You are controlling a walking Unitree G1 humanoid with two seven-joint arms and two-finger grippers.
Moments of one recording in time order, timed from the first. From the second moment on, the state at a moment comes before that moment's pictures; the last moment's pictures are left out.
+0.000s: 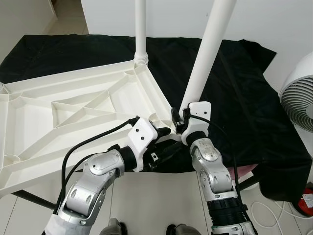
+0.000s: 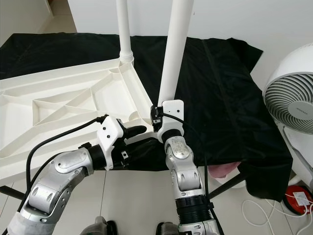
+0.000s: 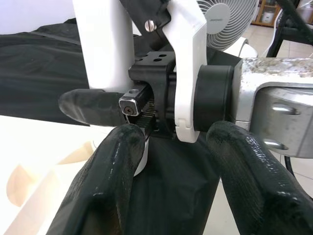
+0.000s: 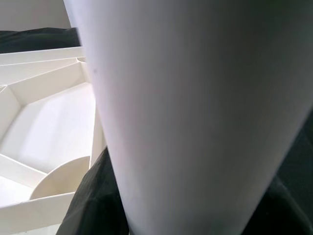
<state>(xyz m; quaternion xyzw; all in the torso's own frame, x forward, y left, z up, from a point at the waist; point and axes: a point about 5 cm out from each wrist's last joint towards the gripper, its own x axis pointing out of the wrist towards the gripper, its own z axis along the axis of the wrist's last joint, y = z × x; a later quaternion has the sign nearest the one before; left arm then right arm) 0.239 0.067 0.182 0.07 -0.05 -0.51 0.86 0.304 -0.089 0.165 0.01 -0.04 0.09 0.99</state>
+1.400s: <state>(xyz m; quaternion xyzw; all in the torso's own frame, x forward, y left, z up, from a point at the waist) 0.242 0.064 0.184 0.07 -0.06 -0.51 0.85 0.333 -0.128 0.165 -0.12 -0.02 0.44 0.89</state>
